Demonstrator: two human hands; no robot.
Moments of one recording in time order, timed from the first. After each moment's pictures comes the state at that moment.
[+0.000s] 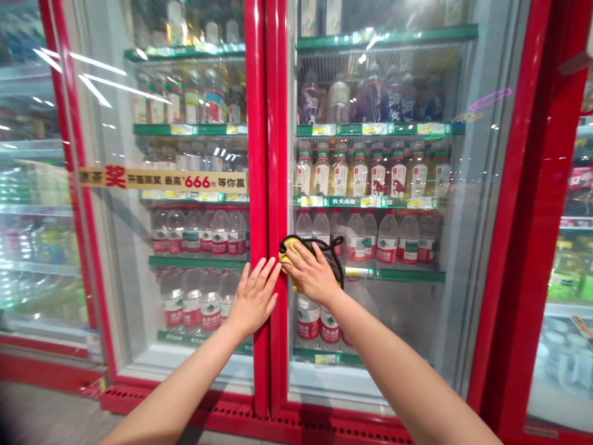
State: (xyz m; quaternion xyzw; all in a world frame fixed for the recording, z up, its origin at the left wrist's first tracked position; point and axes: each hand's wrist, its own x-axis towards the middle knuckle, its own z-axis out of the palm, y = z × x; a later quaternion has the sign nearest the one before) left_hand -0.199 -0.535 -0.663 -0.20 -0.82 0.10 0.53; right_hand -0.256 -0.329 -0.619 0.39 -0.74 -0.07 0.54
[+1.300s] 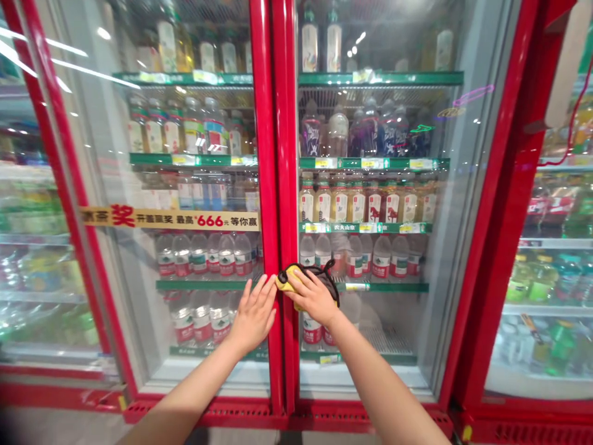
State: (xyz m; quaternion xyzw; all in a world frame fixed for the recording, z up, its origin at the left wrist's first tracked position) left_hand -0.175 -0.579 -0.602 -0.24 -0.84 0.08 0.48; right_hand -0.235 -0.350 -0.592 0.43 -0.73 -0.05 0.54
